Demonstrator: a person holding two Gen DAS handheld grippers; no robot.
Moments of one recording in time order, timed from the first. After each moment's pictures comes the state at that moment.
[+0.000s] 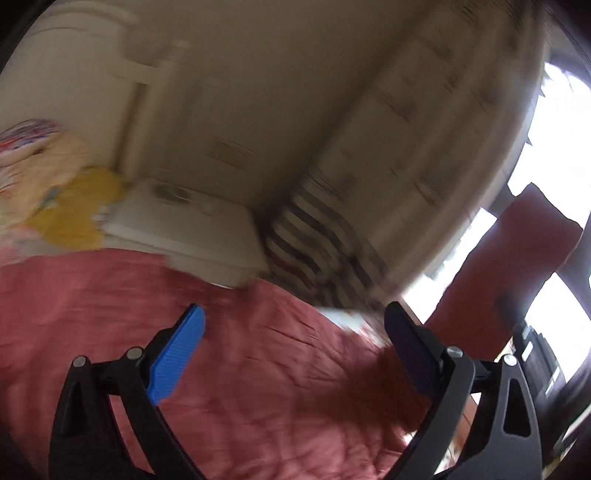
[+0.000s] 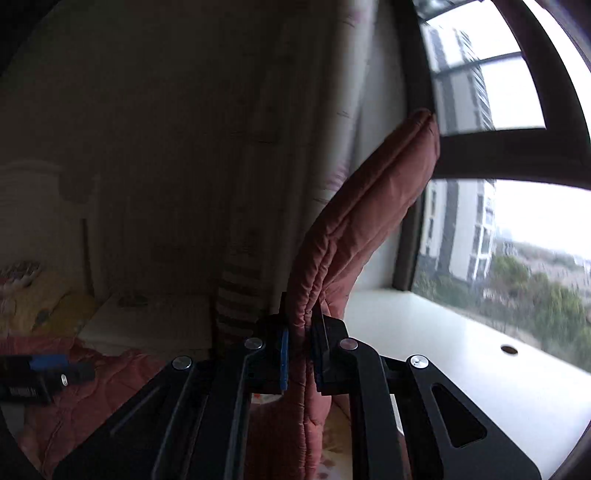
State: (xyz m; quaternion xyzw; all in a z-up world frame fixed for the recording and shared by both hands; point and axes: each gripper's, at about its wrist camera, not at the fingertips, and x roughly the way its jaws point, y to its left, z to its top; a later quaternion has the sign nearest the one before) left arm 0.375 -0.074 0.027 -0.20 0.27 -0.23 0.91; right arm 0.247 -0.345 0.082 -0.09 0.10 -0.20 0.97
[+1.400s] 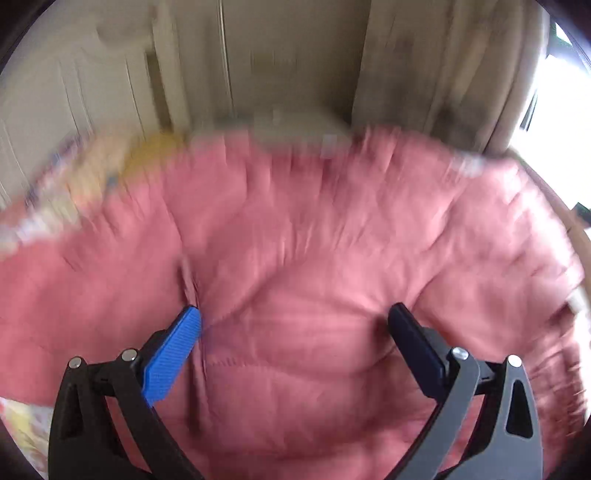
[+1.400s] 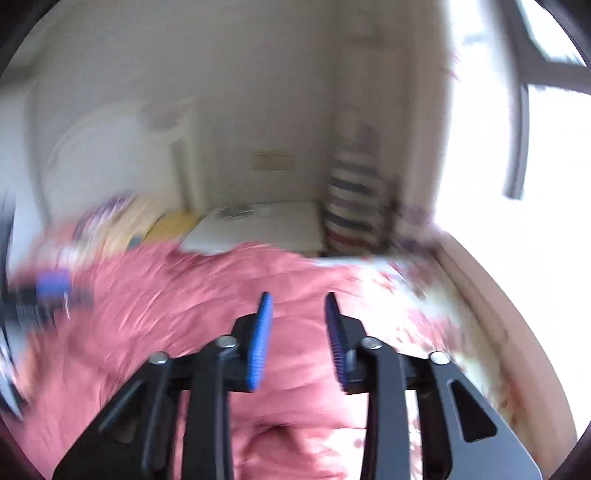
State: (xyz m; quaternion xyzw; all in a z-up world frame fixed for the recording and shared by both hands) left arm 0.387 -0.103 -0.109 0.07 0.45 -0.15 0.88; right arm 0.297 -0.411 -0.005 0.11 0.29 -0.06 0.95
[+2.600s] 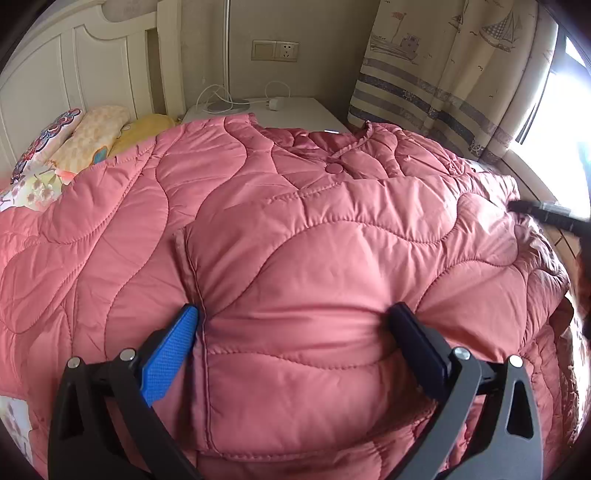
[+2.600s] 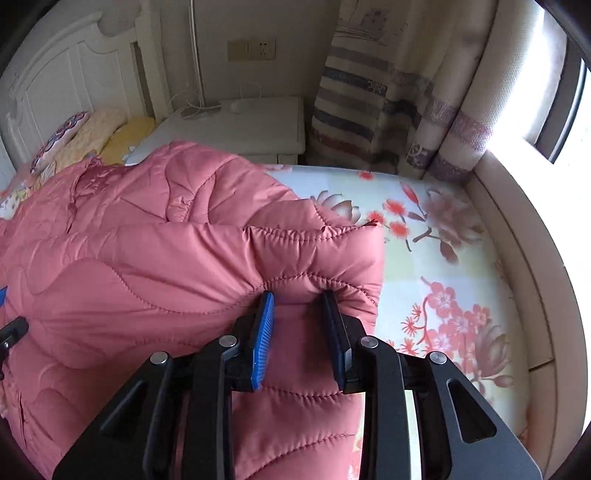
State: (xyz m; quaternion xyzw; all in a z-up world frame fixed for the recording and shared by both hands) left arm 0.389 -0.092 -0.106 0.04 0.44 -0.17 0.88; right arm 0.412 -0.425 -0.061 0.01 0.48 -0.07 0.87
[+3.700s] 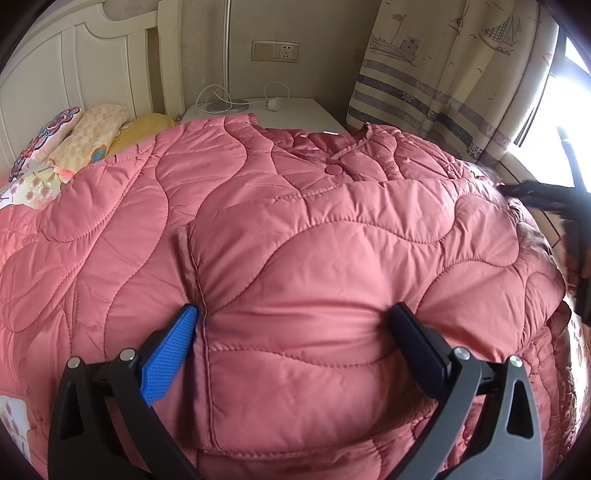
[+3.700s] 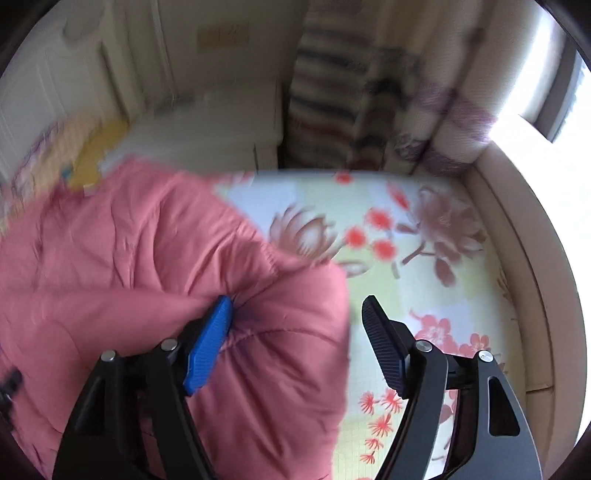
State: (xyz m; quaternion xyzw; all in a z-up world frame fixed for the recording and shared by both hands) left arm 0.388 -0.089 -0.106 0.03 0.44 -0.18 0.88; right arm 0.451 -0.472 -0.068 0.09 0.50 -0.11 0.86
